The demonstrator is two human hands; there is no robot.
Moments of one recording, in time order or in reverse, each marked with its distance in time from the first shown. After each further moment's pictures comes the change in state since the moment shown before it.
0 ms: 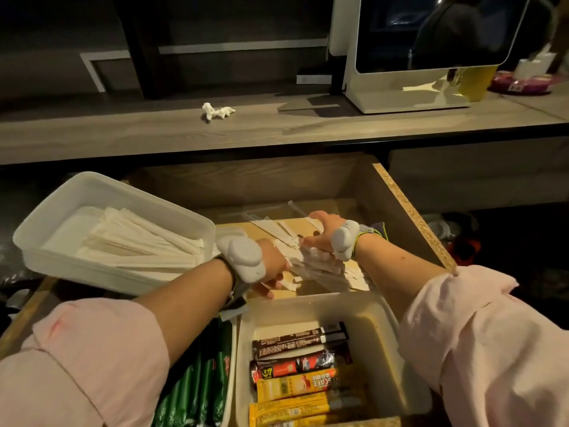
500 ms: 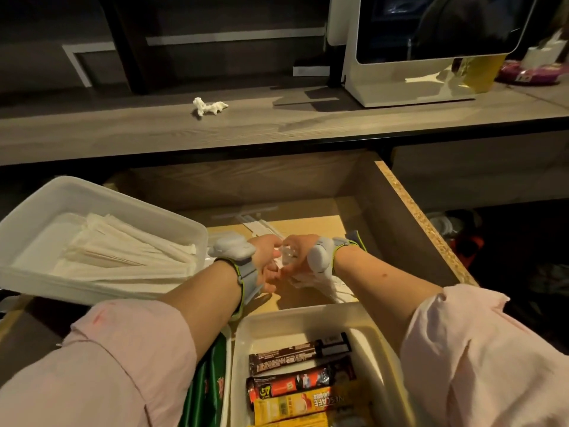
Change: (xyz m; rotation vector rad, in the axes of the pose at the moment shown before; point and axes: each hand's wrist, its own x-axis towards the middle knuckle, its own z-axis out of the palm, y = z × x) left_hand 0.054 0.006 0.004 -0.311 -0.115 -0.115; right_hand 0.012 -0.021 0.032 -0.057 -0.249 -0.201
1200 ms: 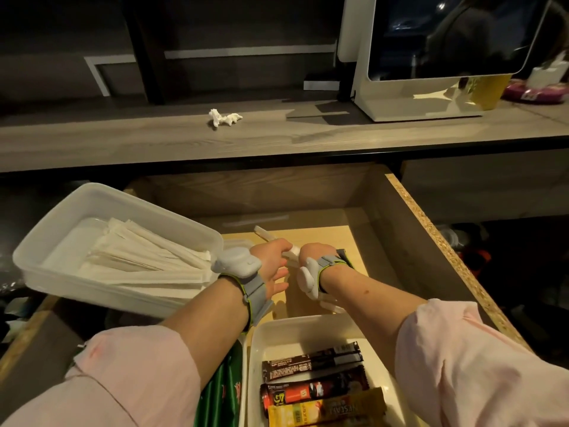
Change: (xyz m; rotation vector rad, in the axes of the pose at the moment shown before) left_hand -0.012 -0.005 -0.011 -0.198 0.032 0.150; right_hand -0.009 -0.033 0.000 -0.221 0.106 0.228
